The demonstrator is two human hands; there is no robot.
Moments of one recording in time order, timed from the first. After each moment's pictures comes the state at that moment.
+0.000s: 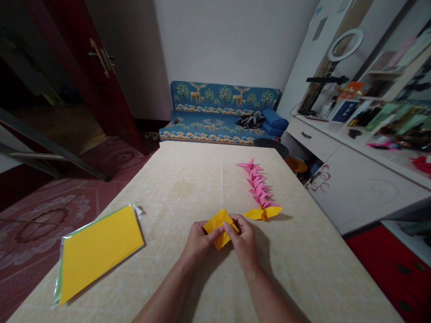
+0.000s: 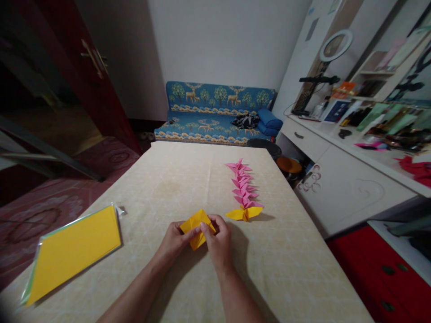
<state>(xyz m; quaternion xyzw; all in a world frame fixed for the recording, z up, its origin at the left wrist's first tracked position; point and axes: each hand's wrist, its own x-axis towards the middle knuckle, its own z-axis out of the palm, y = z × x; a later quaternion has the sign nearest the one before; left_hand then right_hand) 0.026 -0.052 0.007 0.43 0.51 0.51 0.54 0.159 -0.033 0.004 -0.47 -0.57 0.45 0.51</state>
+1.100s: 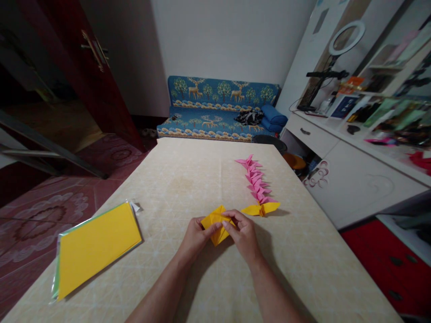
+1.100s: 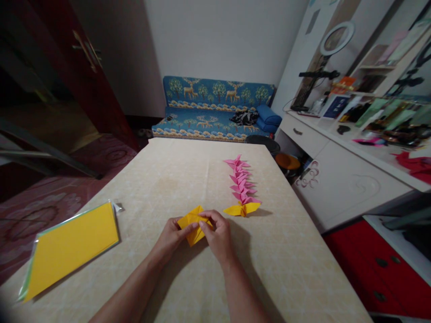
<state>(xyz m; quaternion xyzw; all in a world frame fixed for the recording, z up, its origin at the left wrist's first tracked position) 0.023 -0.054 0.010 0.41 0.49 0.50 0.58 0.169 -0.027 0.009 -0.37 -0.61 0.49 0.50</state>
